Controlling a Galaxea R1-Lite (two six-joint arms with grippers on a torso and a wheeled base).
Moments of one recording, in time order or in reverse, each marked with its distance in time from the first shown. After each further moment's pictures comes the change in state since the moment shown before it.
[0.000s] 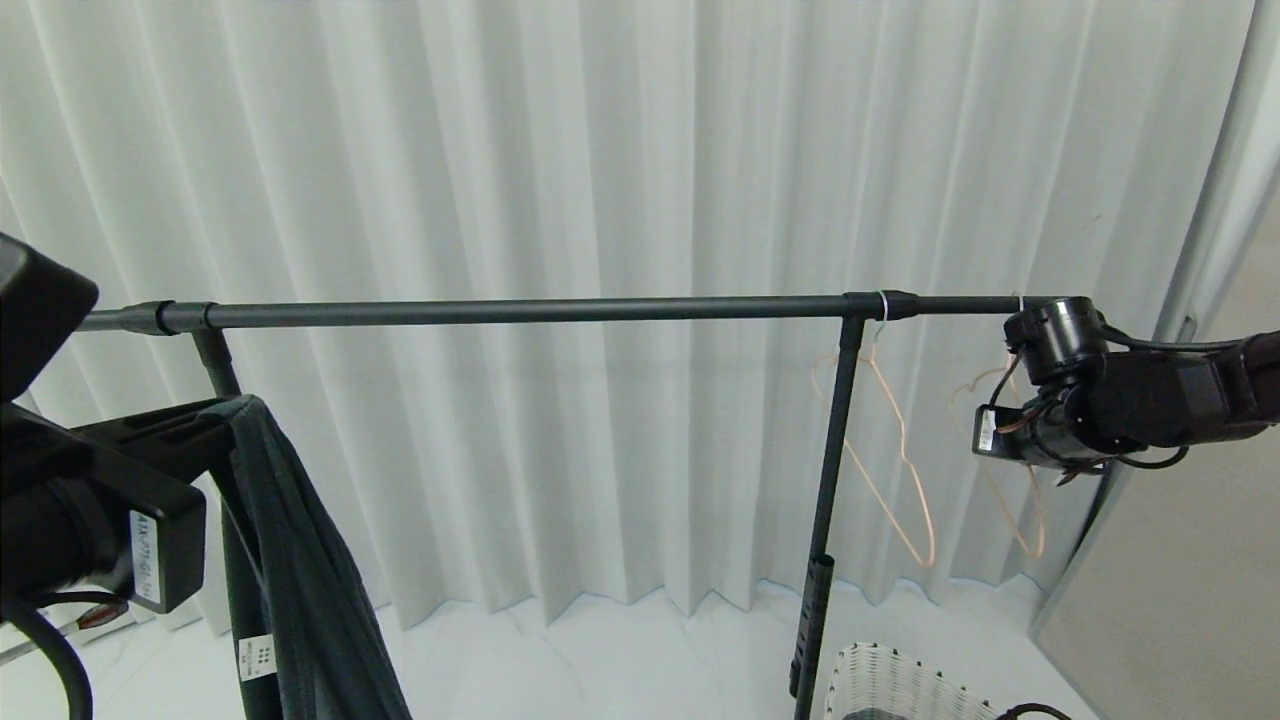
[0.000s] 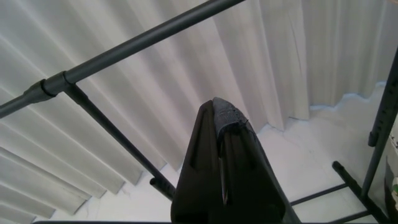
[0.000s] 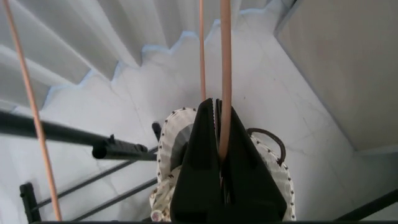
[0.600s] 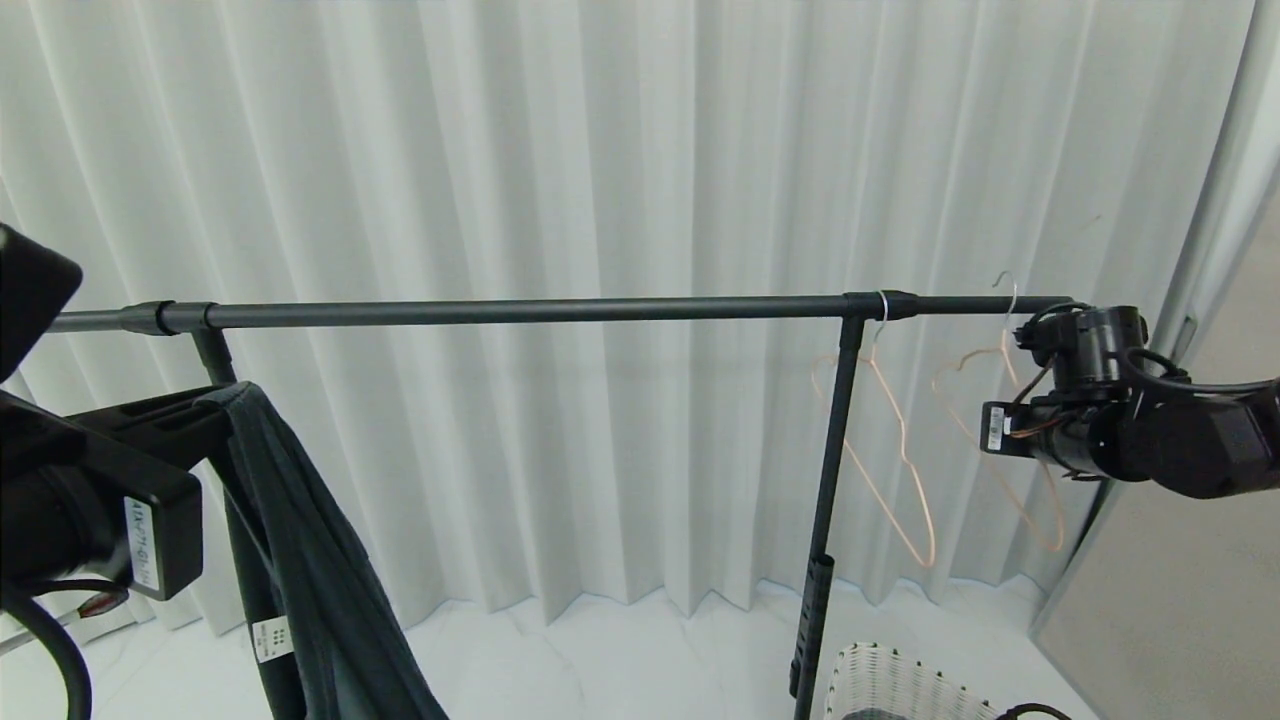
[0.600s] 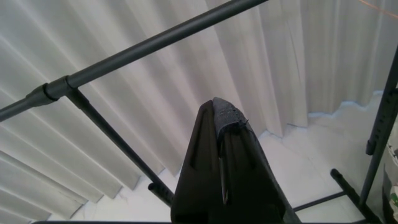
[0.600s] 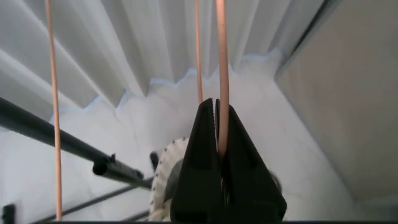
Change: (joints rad) left arm 0.001 0.000 0.000 -0.030 0.000 0.001; right arm 0.003 -0.069 0.207 -0.355 0.007 -0.169
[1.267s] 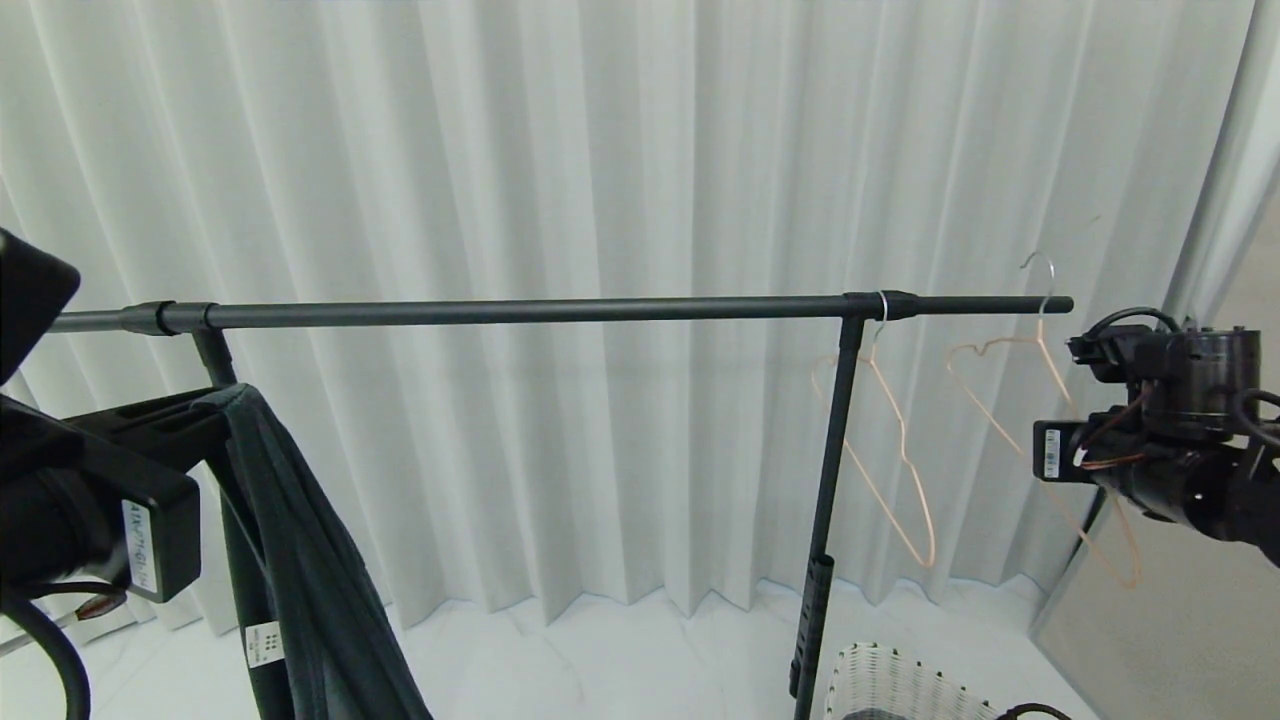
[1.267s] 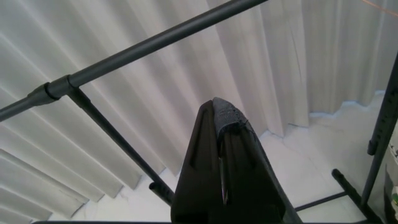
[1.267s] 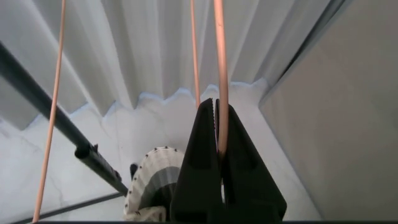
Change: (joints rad) left arm 0.004 -0.005 0.007 -0.003 0.001 0.005; right arm -0.001 -0.219 0.280 -0.191 0.007 -0.143
